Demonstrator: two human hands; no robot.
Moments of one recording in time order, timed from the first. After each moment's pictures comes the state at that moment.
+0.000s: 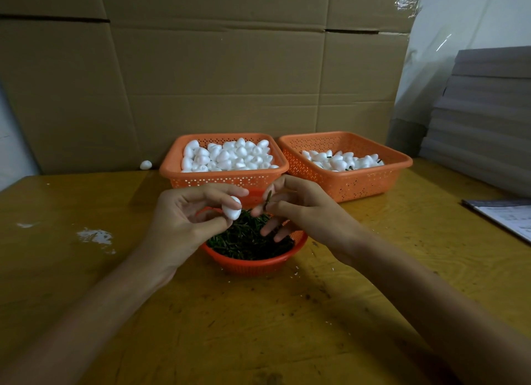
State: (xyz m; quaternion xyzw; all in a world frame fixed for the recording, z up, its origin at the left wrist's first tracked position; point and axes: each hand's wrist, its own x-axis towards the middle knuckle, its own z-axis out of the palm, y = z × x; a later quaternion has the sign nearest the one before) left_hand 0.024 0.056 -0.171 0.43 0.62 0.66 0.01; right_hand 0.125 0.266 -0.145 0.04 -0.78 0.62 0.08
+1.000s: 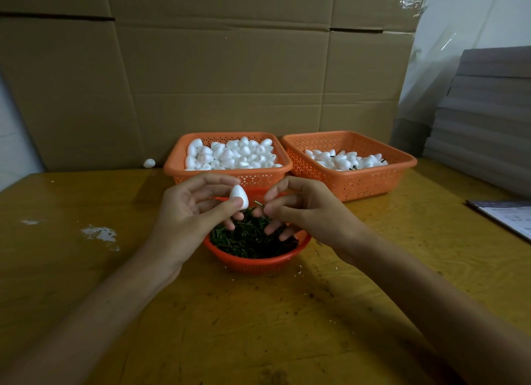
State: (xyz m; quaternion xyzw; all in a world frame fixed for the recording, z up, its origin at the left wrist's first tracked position) left_hand 0.025 0.060 -0.168 0.35 0.61 0.71 0.04; right_hand 0.119 0.269 -0.152 0.05 -0.78 0.61 0.09
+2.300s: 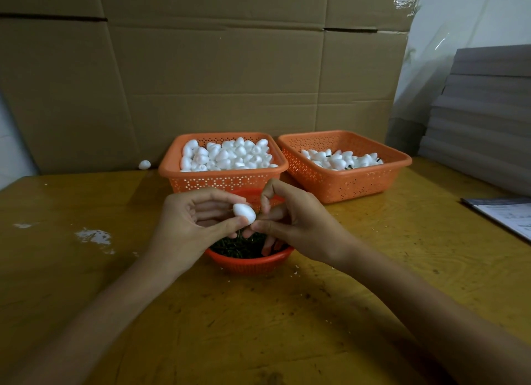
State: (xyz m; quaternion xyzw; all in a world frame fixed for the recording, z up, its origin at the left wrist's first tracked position) left_hand 0.019 0.063 -0.183 0.42 0.63 0.66 0.01; right_hand 0.115 0.264 -0.168 0.15 -0.85 0.47 0.16
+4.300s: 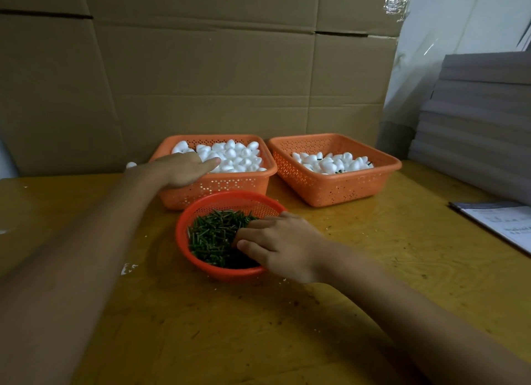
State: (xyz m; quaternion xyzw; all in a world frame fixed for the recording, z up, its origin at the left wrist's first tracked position) left_hand -0.114 0.113 -0.120 0.29 0.94 0.15 0.05; right_hand 0.114 0.258 -0.168 0.10 -0.99 0.03 0.01
